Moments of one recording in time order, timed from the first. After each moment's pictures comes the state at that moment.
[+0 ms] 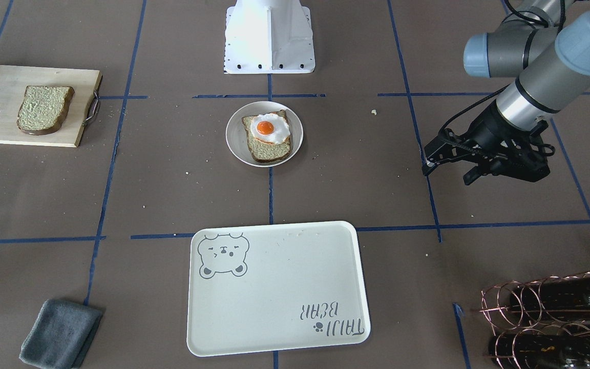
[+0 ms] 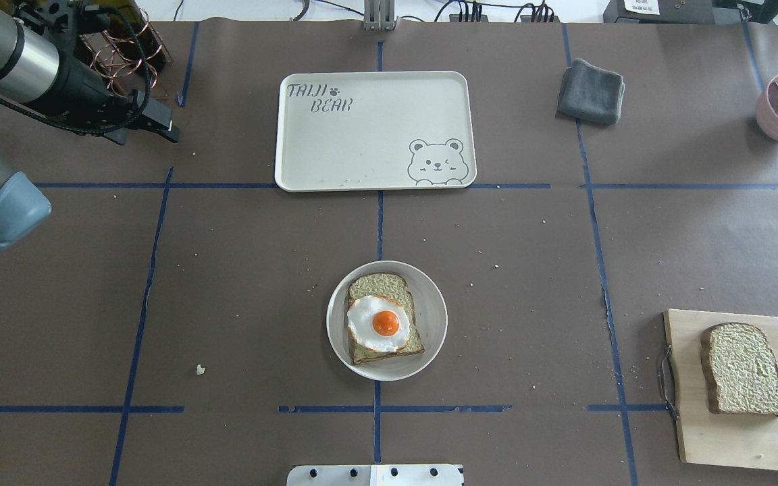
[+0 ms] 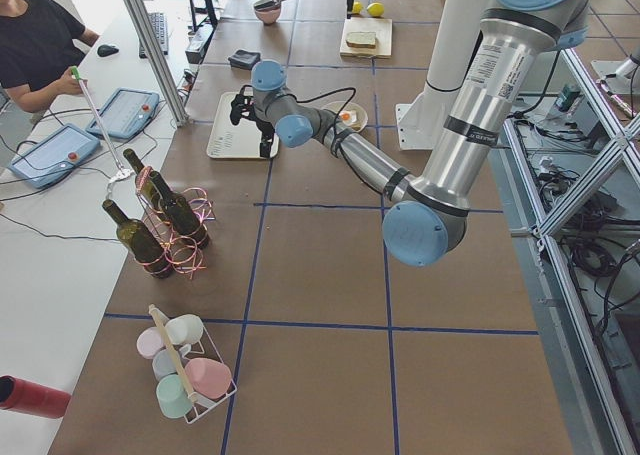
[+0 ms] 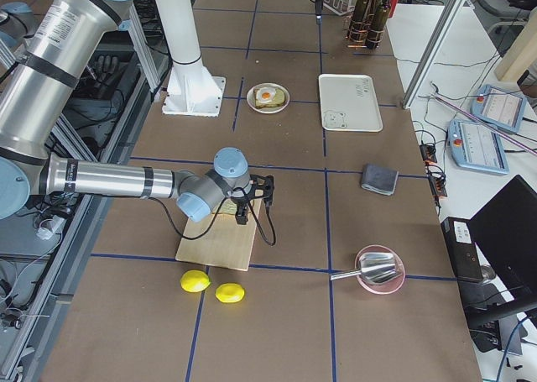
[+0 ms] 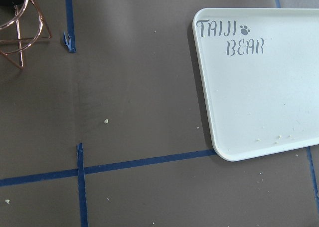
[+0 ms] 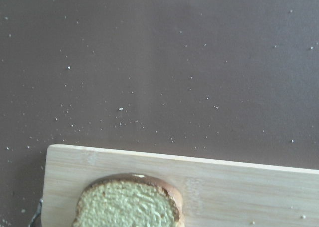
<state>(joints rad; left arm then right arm) -1.01 -1.95 -1.77 -1.91 -2.28 -0.90 0.92 -2.07 1.88 -0.66 2.20 0.93</state>
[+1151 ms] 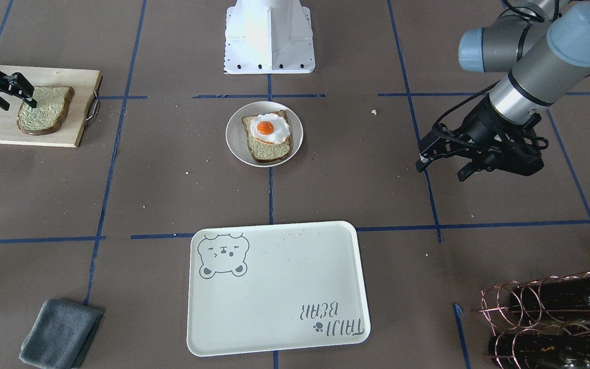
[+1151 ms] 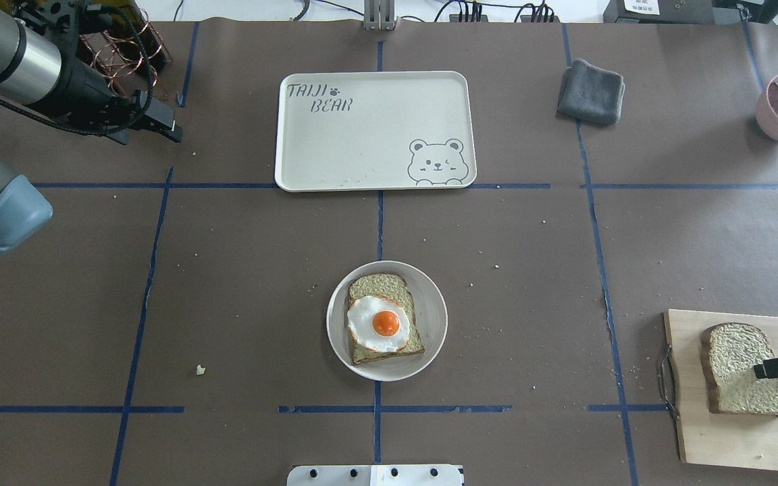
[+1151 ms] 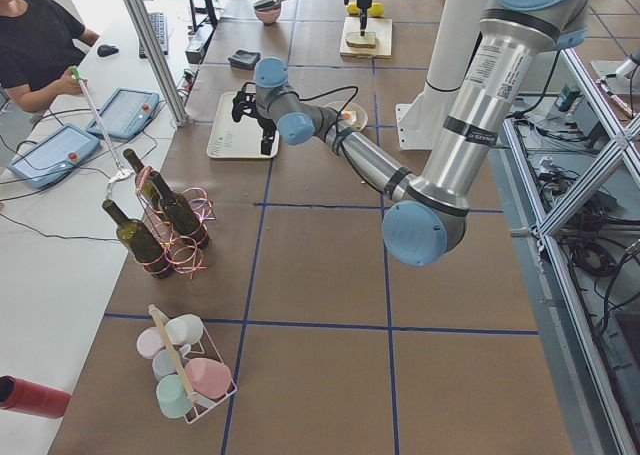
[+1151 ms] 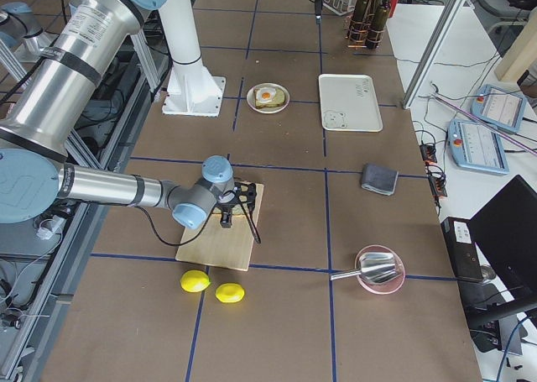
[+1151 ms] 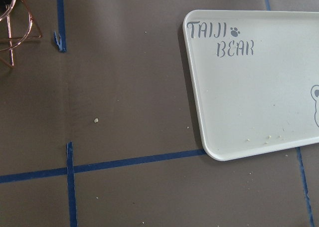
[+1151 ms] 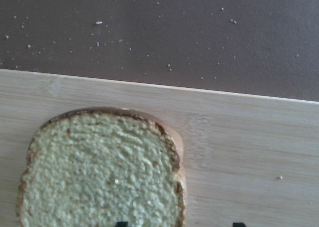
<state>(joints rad) -1.00 -1.95 -1.78 -1.91 -2.26 -0.90 0.69 -2.10 1.81 -0.54 2.06 1.07</state>
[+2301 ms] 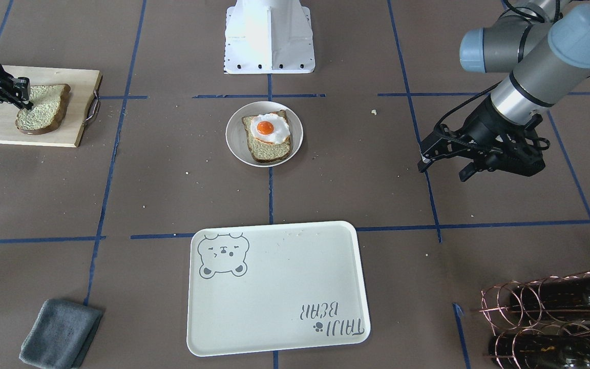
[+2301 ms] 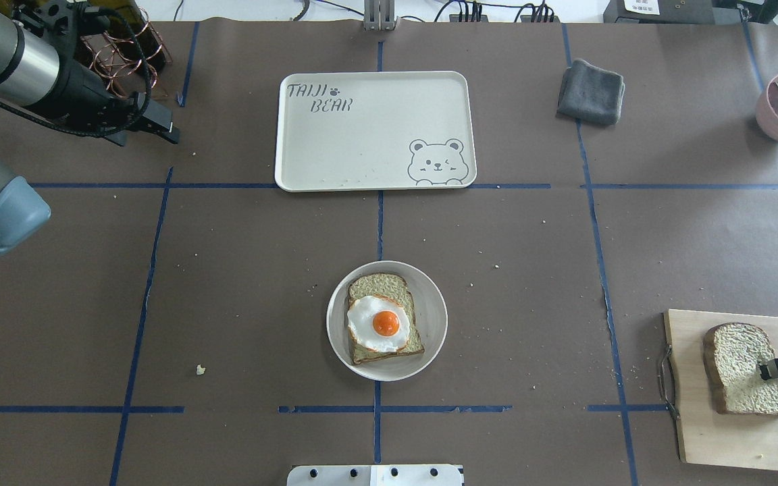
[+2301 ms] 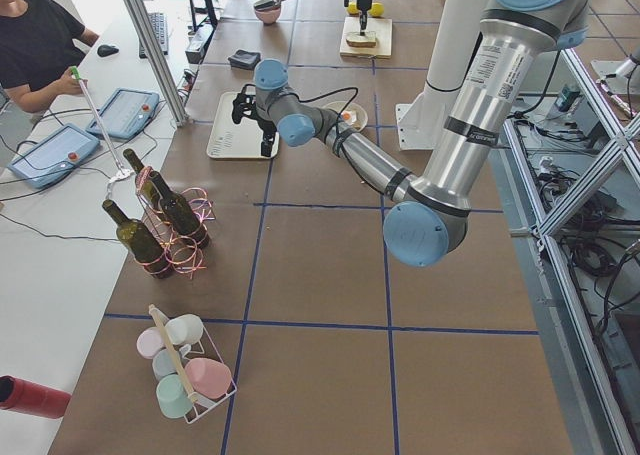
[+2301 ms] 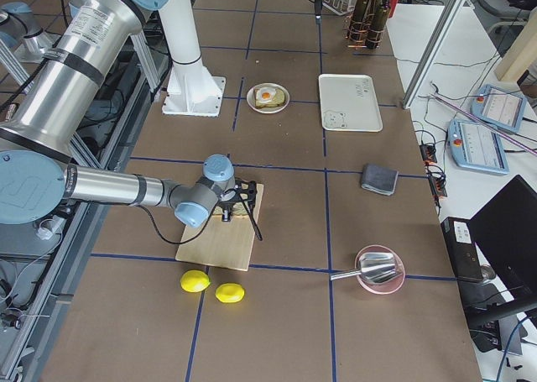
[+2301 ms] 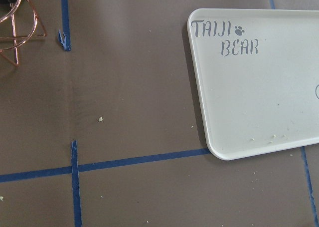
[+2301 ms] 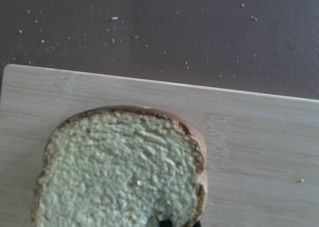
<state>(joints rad) -1.00 -1.94 -1.78 -1.91 -2.26 -0.90 0.68 -2.09 1.81 -0.54 2.07 1.07</state>
